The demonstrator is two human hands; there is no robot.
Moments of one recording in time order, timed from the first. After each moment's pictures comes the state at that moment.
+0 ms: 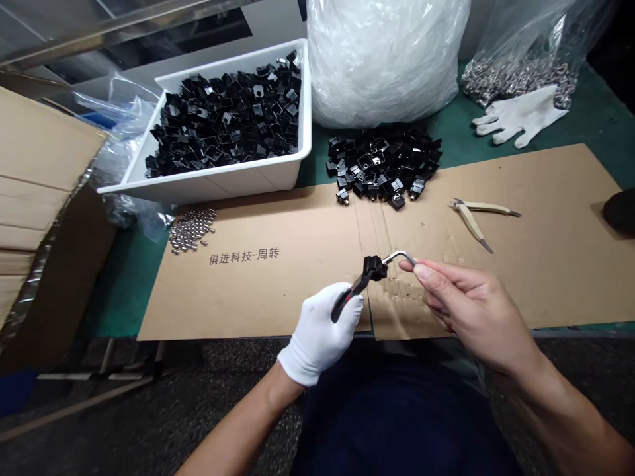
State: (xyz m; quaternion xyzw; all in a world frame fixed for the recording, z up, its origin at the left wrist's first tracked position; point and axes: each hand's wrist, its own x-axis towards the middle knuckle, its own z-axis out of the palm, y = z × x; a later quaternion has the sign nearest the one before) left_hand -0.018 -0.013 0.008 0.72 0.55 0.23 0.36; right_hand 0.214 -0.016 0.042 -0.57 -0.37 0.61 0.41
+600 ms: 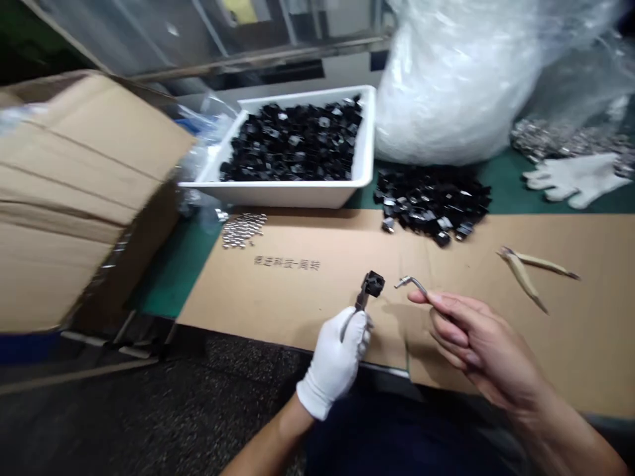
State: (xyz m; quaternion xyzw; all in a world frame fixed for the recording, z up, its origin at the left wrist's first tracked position) left_hand -0.040 -0.032 0.001 0.40 0.60 0.37 0.59; right_hand 0.170 0.012 0.051 -0.51 -0.18 0.76 0.35
